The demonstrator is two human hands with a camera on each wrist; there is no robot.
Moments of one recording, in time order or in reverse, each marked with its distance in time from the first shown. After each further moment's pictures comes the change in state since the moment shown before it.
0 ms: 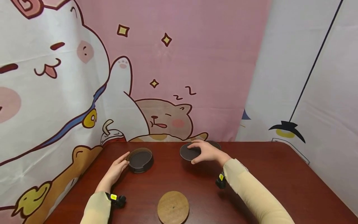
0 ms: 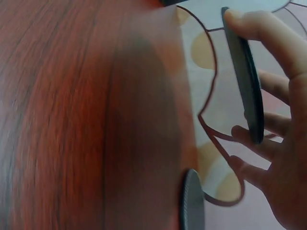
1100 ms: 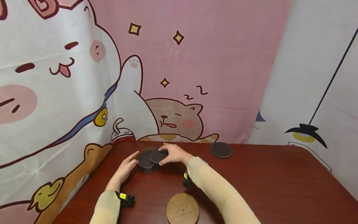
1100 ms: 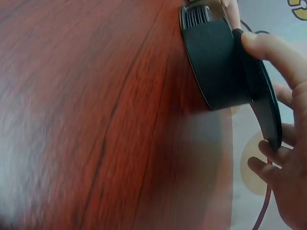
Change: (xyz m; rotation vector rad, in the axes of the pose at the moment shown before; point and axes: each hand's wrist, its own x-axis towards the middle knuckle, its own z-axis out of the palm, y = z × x) left_hand -0.001 0.001 0.002 0.043 0.059 0.018; right_hand 0.135 -0.078 0.102 0.029 -0.072 -0.041
